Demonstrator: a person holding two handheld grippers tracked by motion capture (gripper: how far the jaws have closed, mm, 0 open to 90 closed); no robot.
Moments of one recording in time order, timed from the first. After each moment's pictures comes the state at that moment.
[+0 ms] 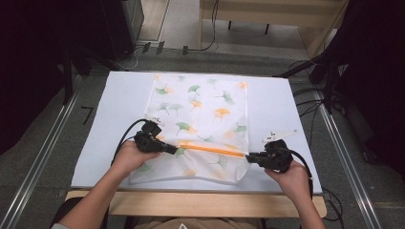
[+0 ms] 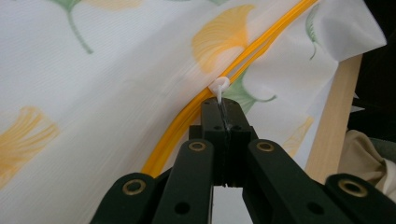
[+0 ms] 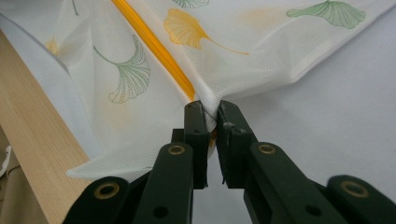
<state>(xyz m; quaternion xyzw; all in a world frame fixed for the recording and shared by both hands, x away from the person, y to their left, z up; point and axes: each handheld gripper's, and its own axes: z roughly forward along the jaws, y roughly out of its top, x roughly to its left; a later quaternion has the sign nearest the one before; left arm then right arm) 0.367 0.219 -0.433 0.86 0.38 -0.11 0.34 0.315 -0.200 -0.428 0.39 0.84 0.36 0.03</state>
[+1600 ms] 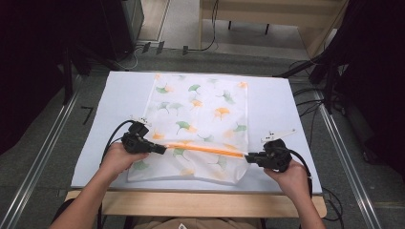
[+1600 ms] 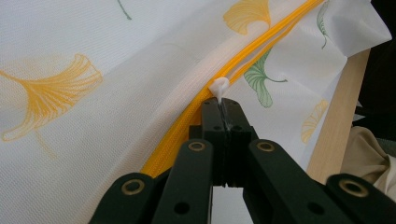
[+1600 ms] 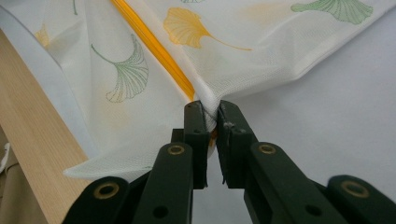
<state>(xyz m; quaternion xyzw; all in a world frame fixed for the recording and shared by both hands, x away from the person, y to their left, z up) 0.360 0.246 -0.432 0.84 0.39 -0.10 0.35 0.317 -0.198 -0.430 0.39 0.85 0.36 0.02</state>
